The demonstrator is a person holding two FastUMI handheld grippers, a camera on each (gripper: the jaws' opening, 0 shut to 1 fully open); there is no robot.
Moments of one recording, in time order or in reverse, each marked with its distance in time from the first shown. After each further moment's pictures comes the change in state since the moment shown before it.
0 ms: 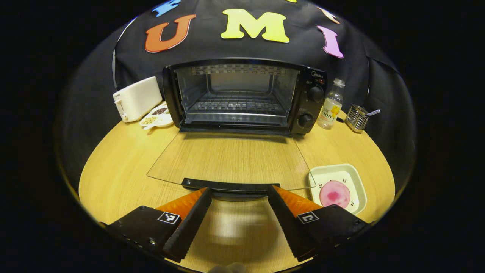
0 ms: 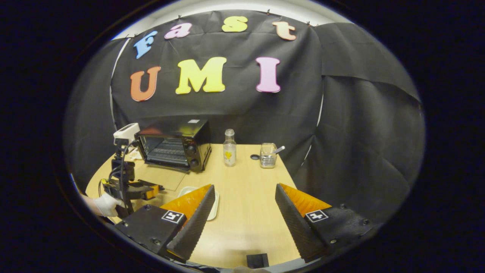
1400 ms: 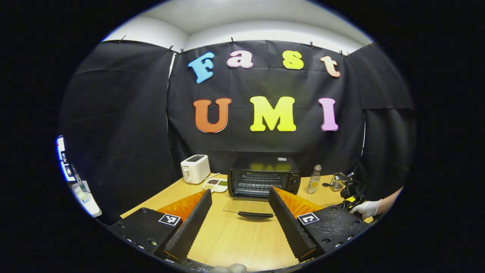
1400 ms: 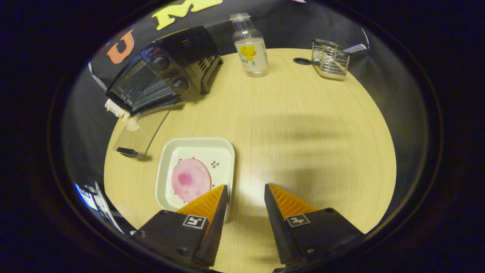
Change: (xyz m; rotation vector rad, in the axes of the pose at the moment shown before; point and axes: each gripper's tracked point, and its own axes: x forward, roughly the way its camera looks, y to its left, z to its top) left arm -0.305 0.028 0.107 -0.046 -0.513 0.176; right arm 0.194 0.061 -0.154 0.116 0.694 0.232
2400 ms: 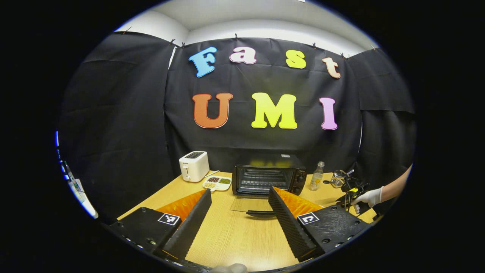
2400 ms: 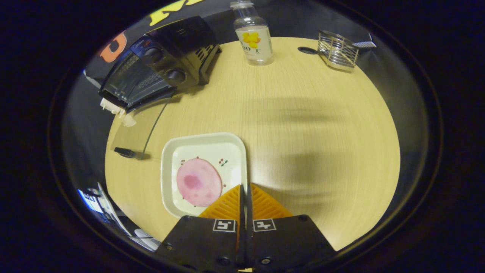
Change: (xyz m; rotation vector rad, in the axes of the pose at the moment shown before) left arm 0.024 0.050 -0.022 -0.023 0.009 -0.060; right arm 0.008 0.013 -0.003 0.071 0.110 0.050
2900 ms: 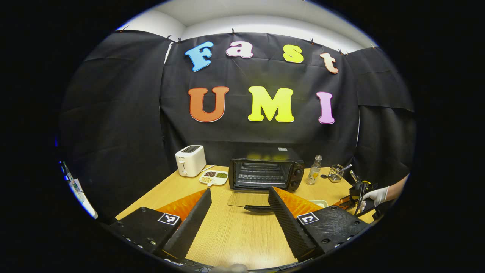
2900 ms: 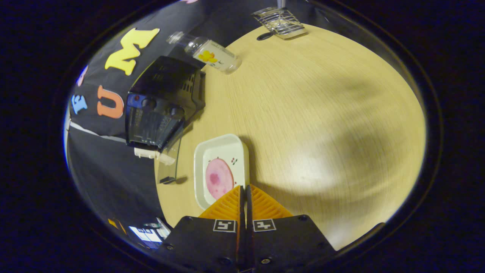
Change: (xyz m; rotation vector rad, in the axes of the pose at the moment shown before) left arm 0.001 -0.011 -0.012 0.013 0.048 -0.031; right arm -0.027 0.002 -0.004 0.389 -0.103 0.356
